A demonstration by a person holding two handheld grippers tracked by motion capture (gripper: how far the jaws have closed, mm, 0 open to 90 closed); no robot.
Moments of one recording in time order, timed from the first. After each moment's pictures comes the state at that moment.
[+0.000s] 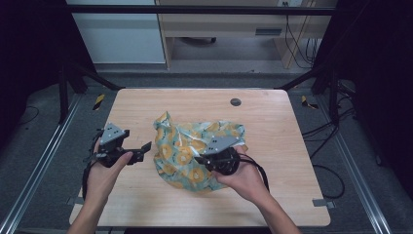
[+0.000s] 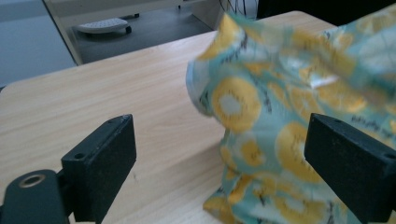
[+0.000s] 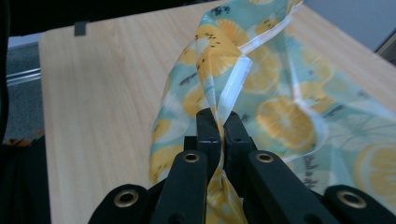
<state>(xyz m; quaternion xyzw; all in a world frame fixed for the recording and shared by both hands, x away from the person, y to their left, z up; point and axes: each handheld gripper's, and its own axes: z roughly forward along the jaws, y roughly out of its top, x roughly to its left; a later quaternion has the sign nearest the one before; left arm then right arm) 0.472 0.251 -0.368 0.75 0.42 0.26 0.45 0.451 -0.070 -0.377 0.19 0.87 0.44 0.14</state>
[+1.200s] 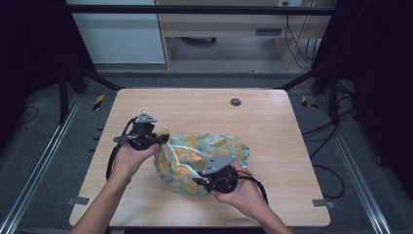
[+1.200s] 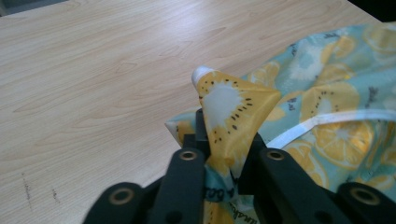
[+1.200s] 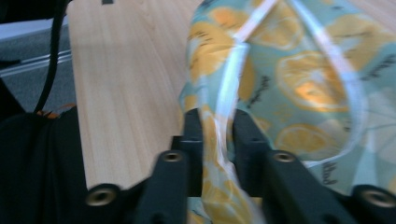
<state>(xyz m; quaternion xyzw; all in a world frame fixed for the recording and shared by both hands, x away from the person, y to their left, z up) 0.513 0.195 -0.377 0.81 0.41 0.15 0.39 0.426 -0.069 -0.412 0.18 0.88 0.43 0.10</state>
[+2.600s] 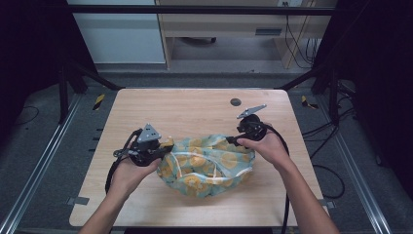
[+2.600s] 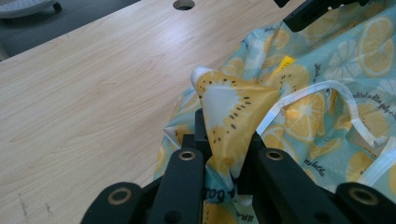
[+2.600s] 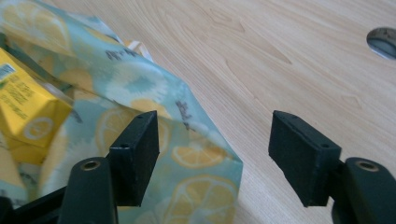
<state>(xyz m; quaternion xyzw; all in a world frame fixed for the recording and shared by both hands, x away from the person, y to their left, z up) 0.472 0.181 -0.371 0.83 0.34 0.18 0.40 0.569 -0.160 -0.407 0.36 0.86 0.35 0.12</state>
